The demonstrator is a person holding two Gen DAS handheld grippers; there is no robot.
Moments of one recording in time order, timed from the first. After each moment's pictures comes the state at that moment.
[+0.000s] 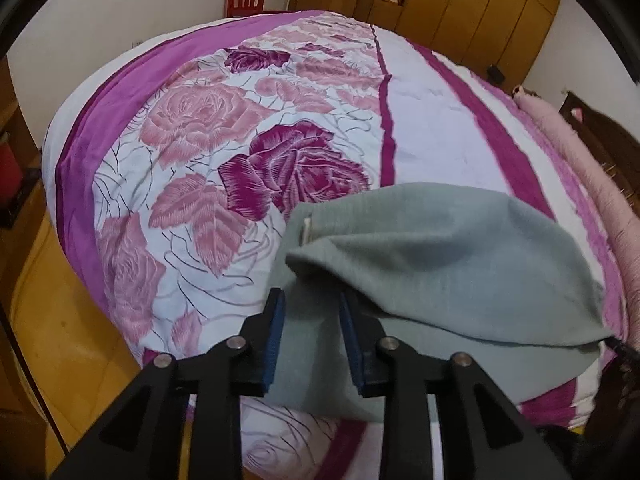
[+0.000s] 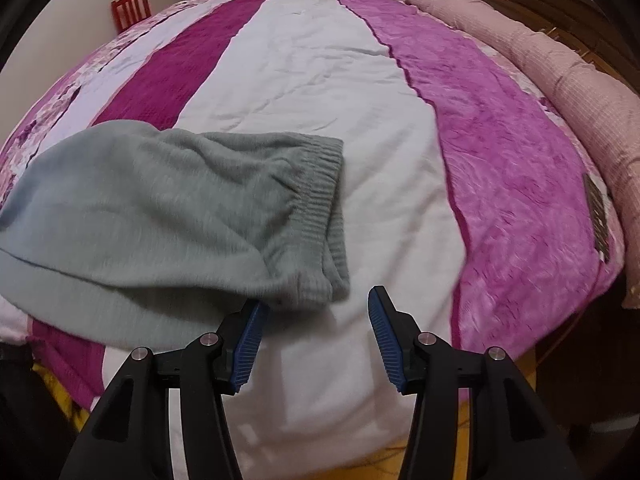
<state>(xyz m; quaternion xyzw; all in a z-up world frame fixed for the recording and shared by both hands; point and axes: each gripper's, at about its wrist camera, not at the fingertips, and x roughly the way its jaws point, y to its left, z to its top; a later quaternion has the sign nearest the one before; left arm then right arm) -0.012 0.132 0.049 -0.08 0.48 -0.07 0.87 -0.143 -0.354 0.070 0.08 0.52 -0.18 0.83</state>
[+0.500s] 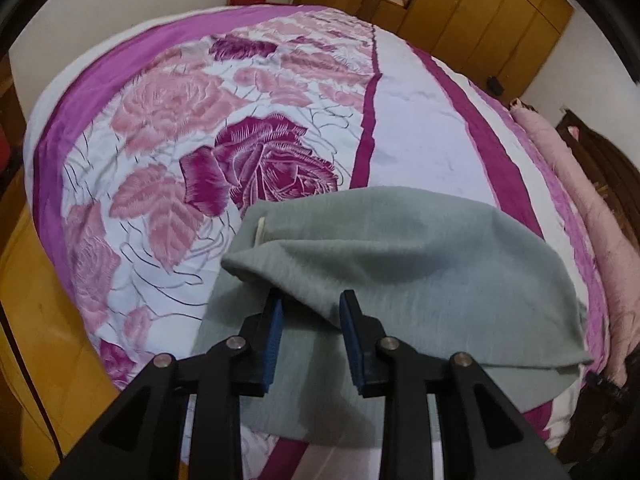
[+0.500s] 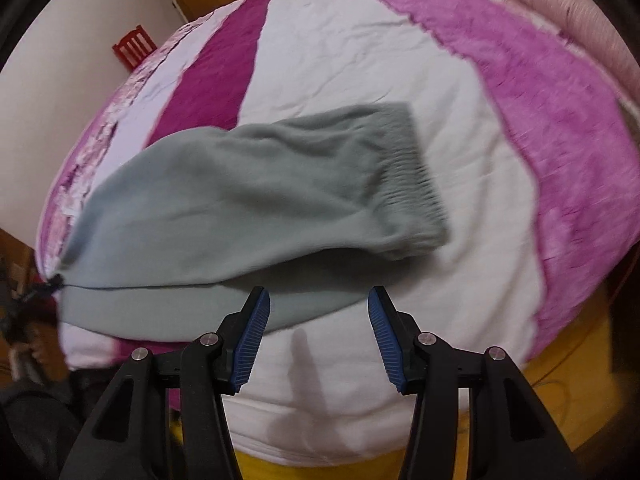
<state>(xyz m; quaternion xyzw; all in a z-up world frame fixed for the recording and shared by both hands) 0.001 0.110 0.042 -0.12 0.49 -0.07 0.86 -0.135 -0.322 0.064 0.25 0.51 -0.10 0.82</state>
